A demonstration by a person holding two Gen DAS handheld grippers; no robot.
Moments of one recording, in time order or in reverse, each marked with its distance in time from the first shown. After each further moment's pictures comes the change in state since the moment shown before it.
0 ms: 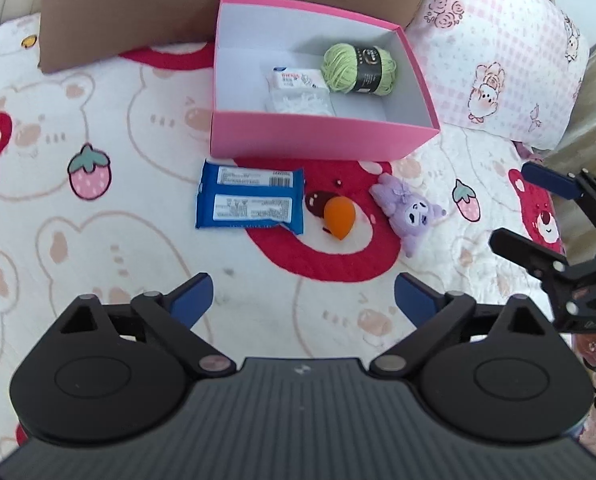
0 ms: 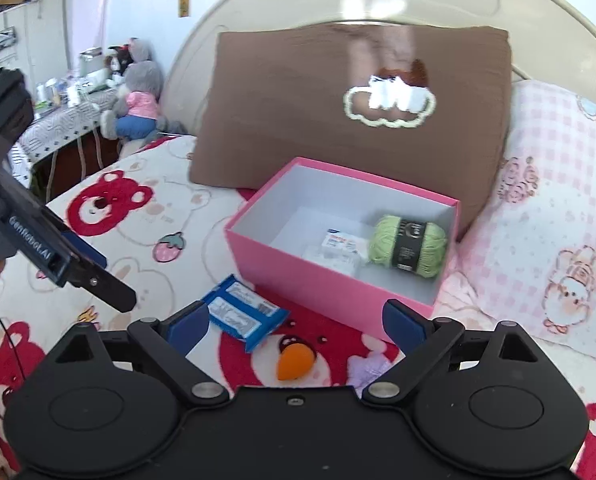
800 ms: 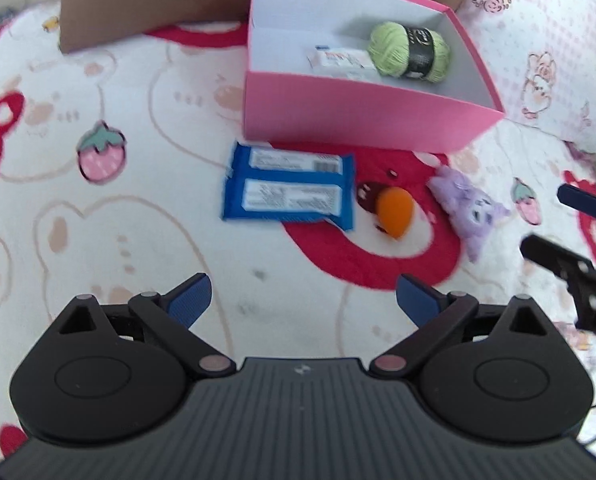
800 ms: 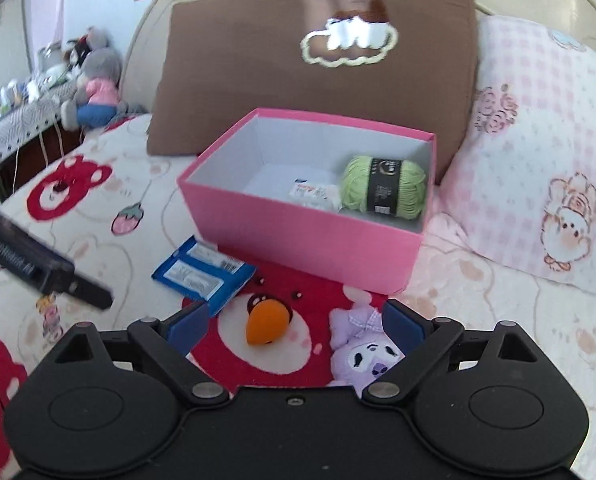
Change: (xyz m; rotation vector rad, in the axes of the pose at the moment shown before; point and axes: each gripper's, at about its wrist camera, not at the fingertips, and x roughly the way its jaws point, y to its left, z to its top) left arm 0.065 0.010 -0.022 -0.003 -0.058 0.124; right arm 0.045 -0.013 -0.053 0.073 0.088 -0.091
